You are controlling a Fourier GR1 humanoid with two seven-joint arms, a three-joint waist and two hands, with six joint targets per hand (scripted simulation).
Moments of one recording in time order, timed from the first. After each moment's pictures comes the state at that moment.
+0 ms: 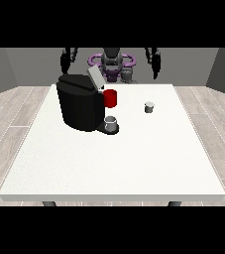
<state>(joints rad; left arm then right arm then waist) -0.02 0.06 0.03 -1.58 -0.01 -0.03 0.00 0.01 -0.09 0.02 -1.58 -0.02 -0.02 0.00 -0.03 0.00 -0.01</state>
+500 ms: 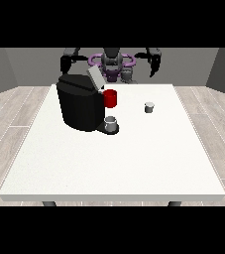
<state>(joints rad) -0.07 0.08 0.04 -1.53 0.06 -0.15 -0.06 0.01 -0.05 -0.02 -1.54 -0.06 -0.01 -0.08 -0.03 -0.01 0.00</state>
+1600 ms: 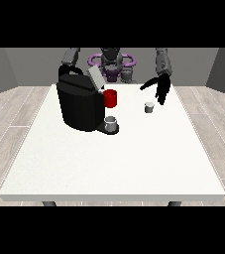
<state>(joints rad) -0.30 0.37 0.07 -1.20 -0.29 -0.12 -0.11 -0.11 -0.04 -0.01 -1.49 -0.04 -0.01 -0.18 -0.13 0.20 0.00</state>
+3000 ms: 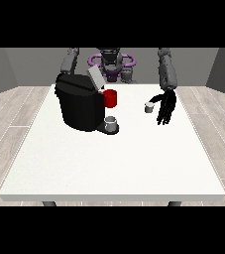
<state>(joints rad) -0.59 0.51 0.07 -0.71 -0.51 -0.16 -0.23 -0.24 -0.04 -0.05 -1.40 -0.02 -0.05 -0.20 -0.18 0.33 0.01</state>
